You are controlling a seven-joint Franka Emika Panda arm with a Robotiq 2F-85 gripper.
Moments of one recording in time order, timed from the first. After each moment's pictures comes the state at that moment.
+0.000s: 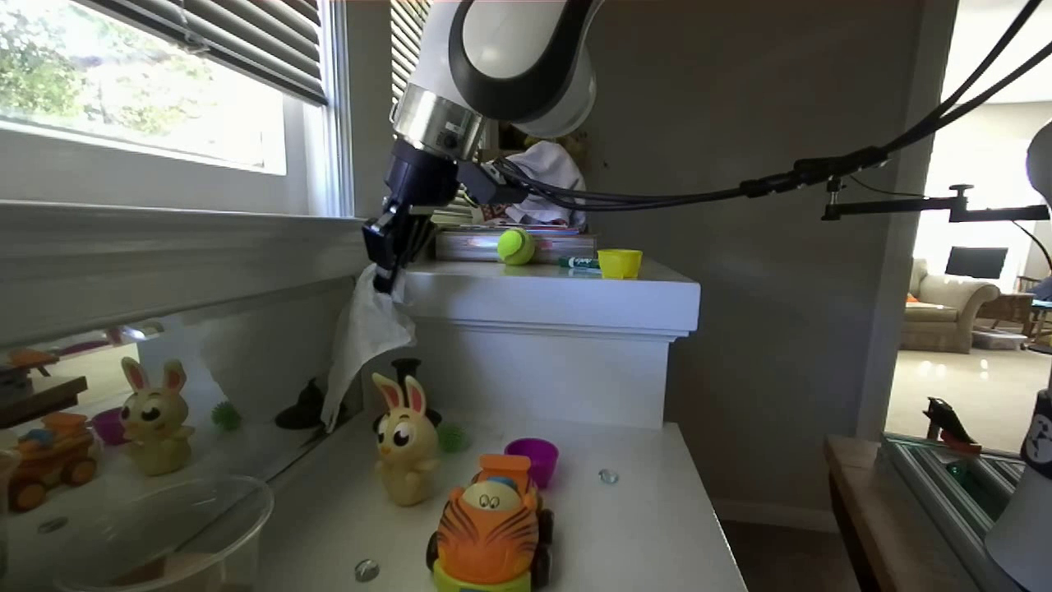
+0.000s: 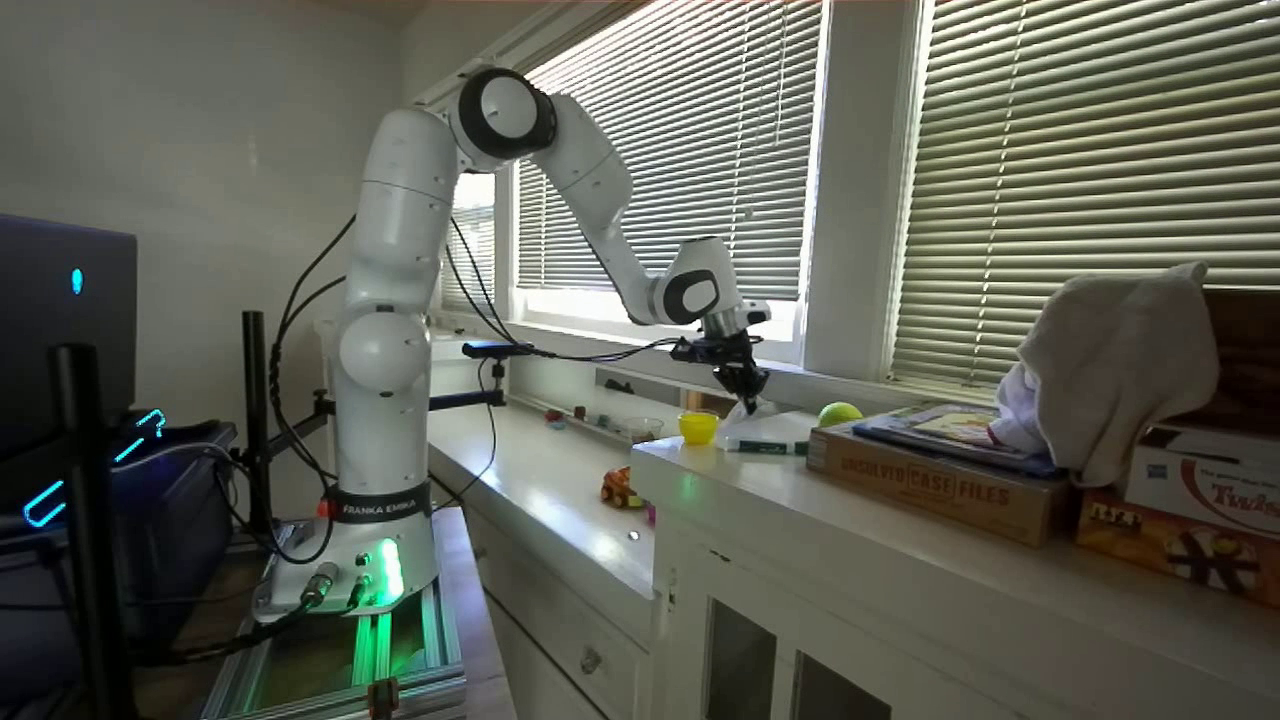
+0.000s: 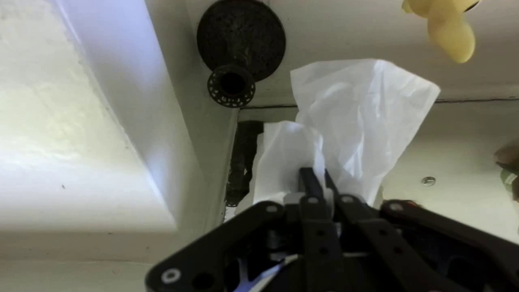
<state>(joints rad) 0.07 0.18 0.02 -2.20 -0.09 2.83 -0.04</state>
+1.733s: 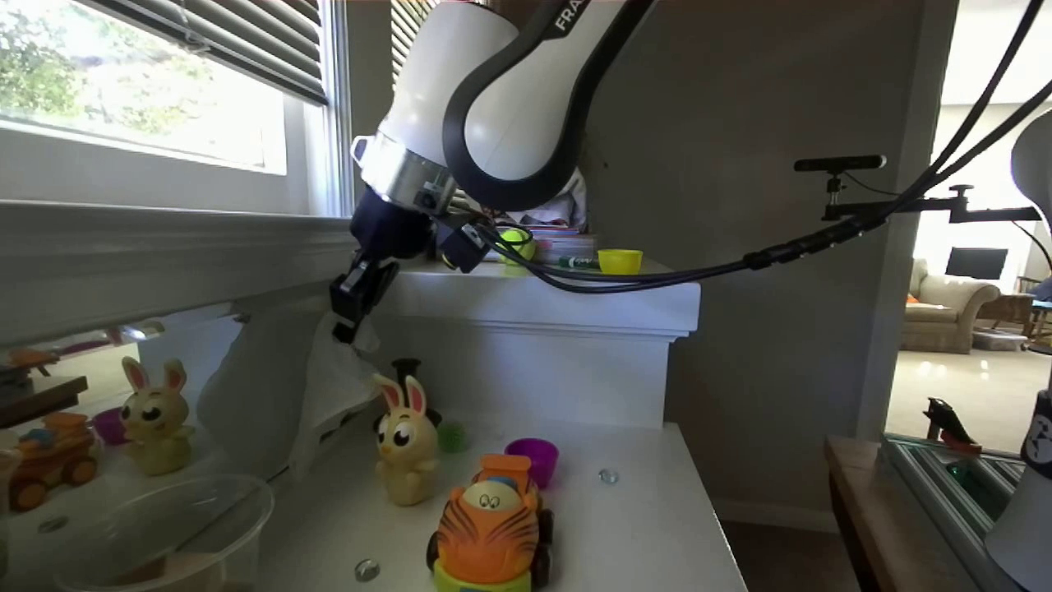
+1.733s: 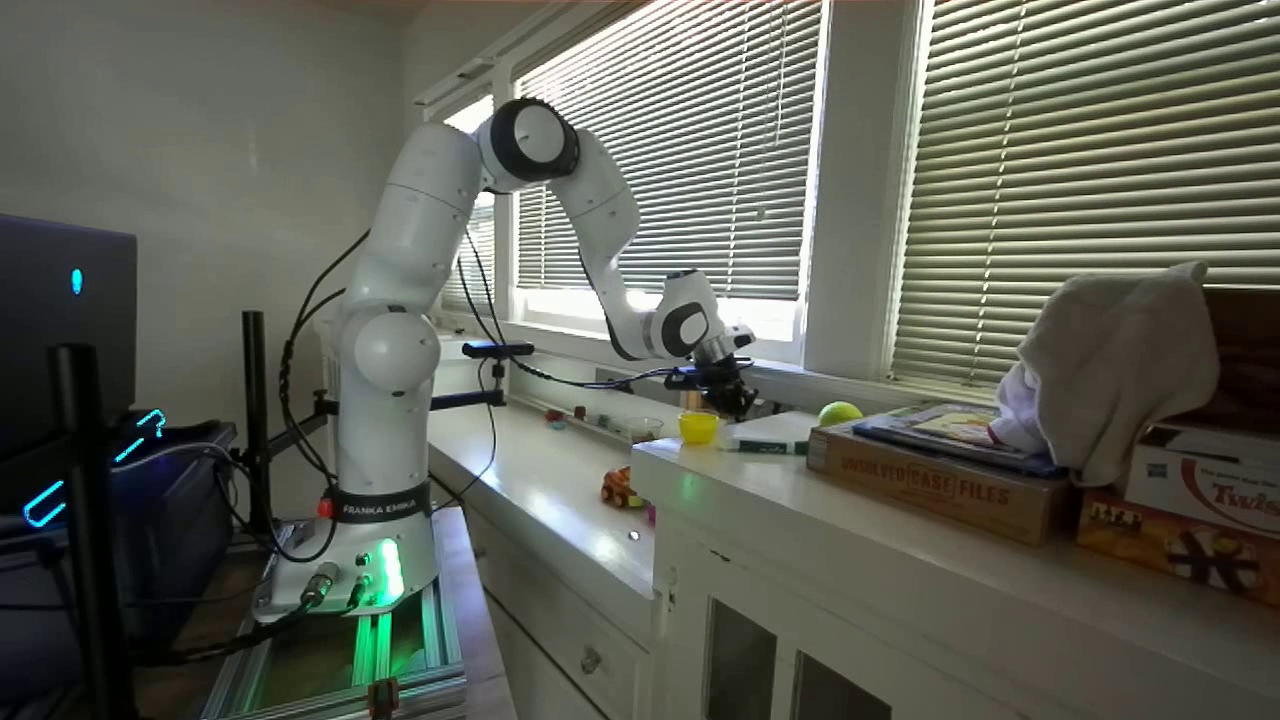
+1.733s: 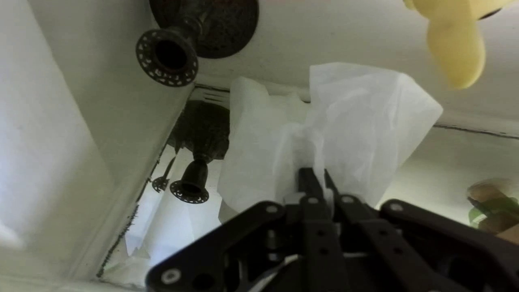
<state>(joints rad) 0.20 0.31 -0.06 -2.19 -0.22 3.03 -0.04</state>
